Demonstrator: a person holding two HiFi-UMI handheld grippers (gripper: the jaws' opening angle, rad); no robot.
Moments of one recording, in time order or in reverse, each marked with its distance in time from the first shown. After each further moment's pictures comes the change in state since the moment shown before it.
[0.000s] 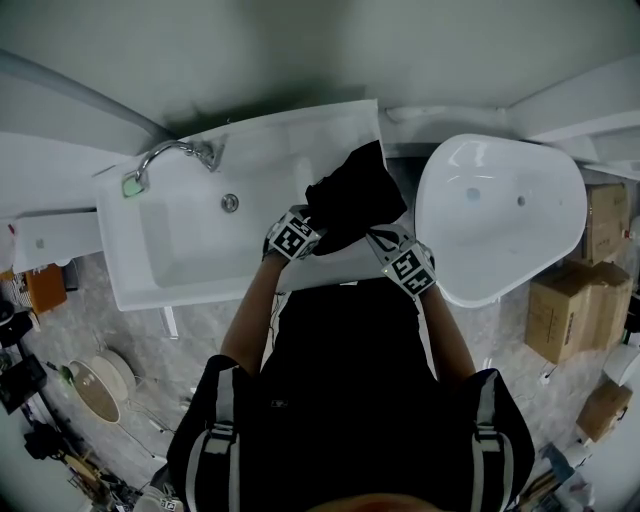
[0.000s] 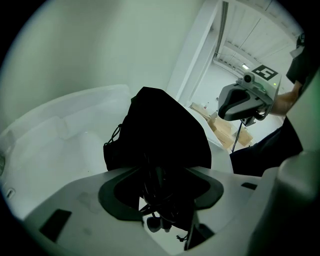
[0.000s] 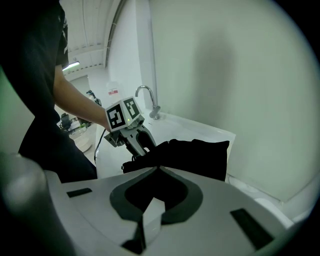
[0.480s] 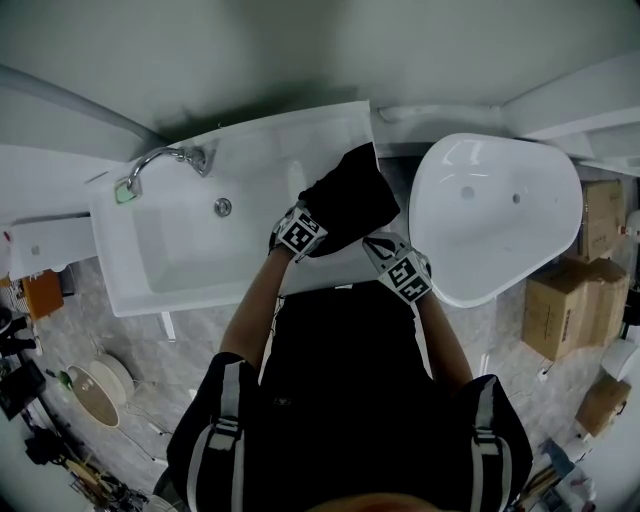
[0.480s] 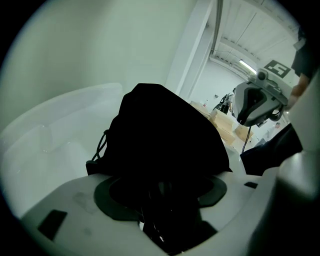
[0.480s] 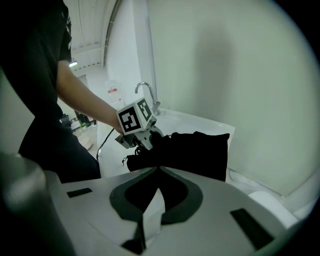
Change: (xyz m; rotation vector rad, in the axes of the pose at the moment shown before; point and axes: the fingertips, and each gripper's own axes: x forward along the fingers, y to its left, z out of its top) left arm 0.043 0.004 0.018 0.046 0.001 0.002; right arm -0.004 0.004 -0.020 0.027 0.032 0.010
